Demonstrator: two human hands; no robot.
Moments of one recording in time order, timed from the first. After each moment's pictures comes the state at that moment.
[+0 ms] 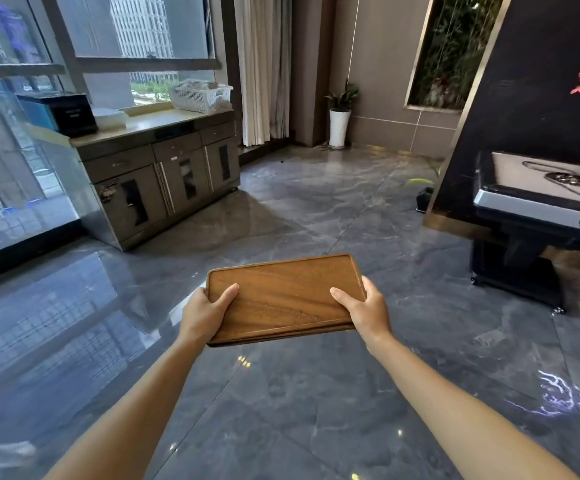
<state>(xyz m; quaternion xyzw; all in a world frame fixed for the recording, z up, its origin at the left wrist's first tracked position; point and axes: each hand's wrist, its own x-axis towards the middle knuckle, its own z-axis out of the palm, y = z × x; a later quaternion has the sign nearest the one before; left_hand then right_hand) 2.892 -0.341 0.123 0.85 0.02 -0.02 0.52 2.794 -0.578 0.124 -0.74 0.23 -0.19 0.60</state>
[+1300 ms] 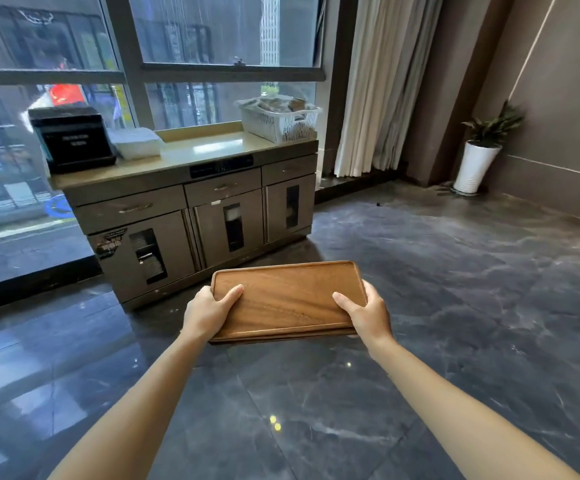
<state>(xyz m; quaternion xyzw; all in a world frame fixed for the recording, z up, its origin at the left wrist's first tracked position) 3.829 -0.655 0.127 0.87 0.18 0.05 0.45 3.817 -0.912 0.132 -0.78 0.09 -0.08 0.62</state>
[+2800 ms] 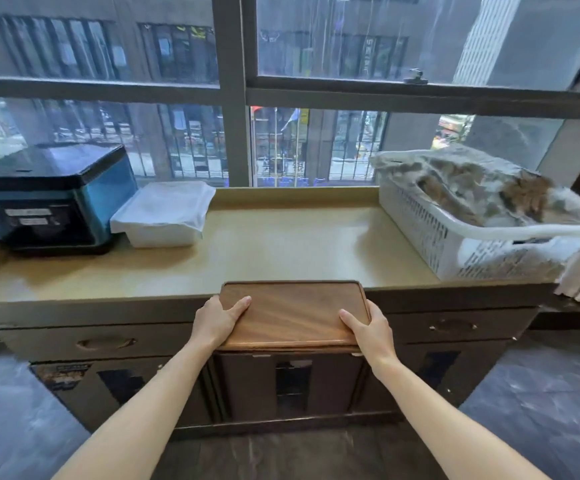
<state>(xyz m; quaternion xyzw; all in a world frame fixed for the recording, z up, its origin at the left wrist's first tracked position) 4.815 -0.430 0.123 0.79 0.41 0.14 0.43 4.946 -0.651 0.103 -0.80 -0.11 0.12 0.58</state>
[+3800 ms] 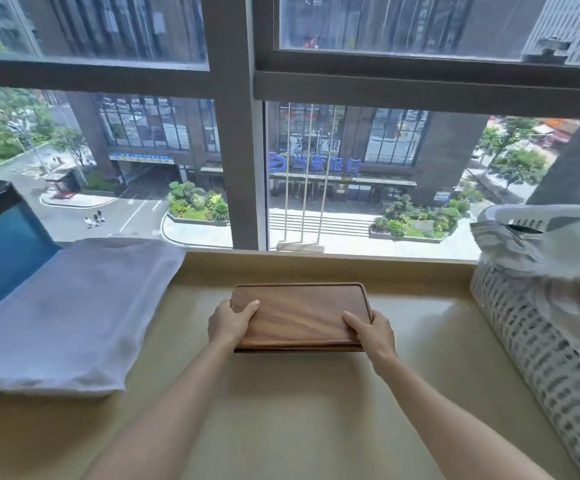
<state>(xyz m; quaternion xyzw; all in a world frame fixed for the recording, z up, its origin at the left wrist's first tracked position) 5.212 -0.171 0.072 0.70 0.51 0.17 0.47 5.356 -0.365 0.069 -0.81 -0.08 0.20 0.54</state>
